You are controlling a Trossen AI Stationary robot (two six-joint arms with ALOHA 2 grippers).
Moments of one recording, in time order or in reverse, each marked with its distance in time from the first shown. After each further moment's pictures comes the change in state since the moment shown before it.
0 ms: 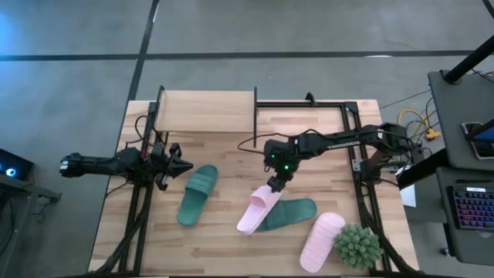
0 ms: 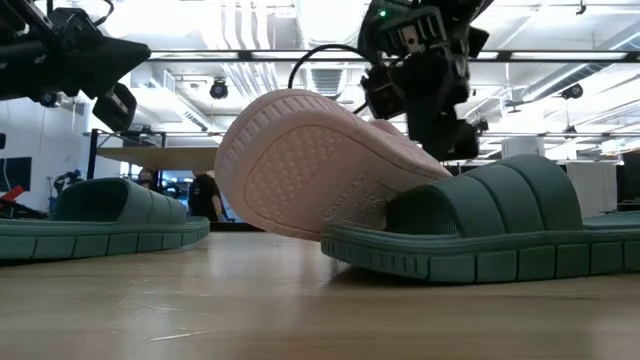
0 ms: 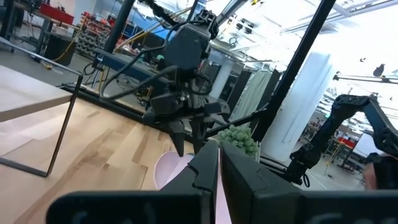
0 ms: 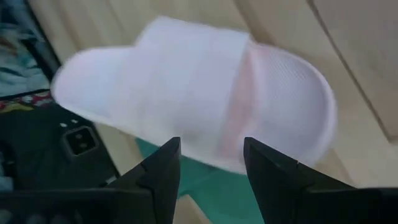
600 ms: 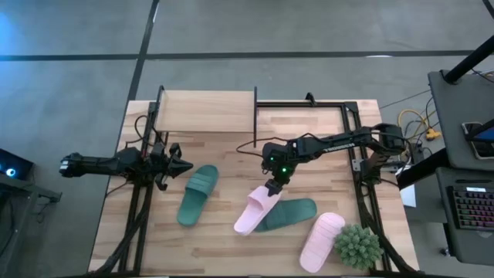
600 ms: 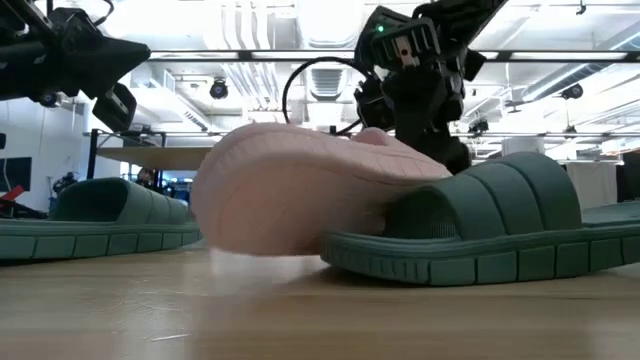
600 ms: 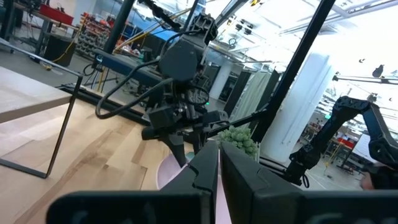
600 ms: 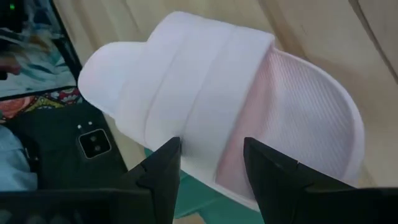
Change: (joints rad) left arm 0.000 0.000 0.000 0.003 0.000 0.000; right arm 0.005 0.043 -0.067 0.174 -0.060 0.027
